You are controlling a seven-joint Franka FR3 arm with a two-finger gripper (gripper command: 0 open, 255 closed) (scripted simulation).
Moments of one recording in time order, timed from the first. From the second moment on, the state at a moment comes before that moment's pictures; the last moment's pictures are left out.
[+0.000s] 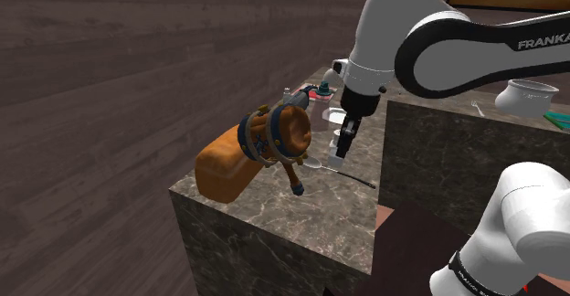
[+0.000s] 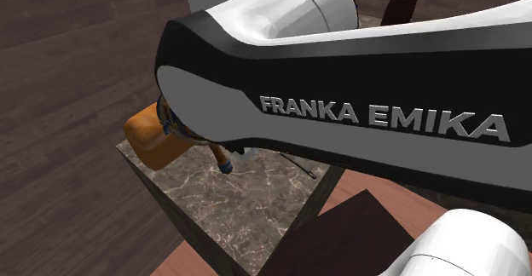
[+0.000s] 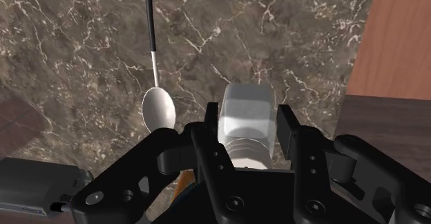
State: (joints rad) arm 0.23 -0.66 0.16 -2.53 -0.01 1.97 -0.06
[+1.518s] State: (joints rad) arm 0.04 -0.39 -0.29 -2.31 -0.16 2.07 -0.60
